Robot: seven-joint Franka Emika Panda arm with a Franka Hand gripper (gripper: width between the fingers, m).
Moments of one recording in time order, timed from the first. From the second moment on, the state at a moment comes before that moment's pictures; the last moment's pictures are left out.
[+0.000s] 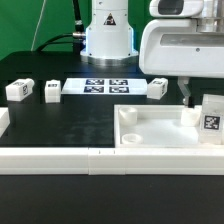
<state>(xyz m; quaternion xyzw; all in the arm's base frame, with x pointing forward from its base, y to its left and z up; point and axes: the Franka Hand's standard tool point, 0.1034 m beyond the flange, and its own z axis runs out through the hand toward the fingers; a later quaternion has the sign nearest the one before) 0.634 0.117 0.077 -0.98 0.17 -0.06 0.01</state>
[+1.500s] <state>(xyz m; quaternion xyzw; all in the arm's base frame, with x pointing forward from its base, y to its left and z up) 0.631 0.119 0.077 -0.63 0.77 -0.03 0.07</state>
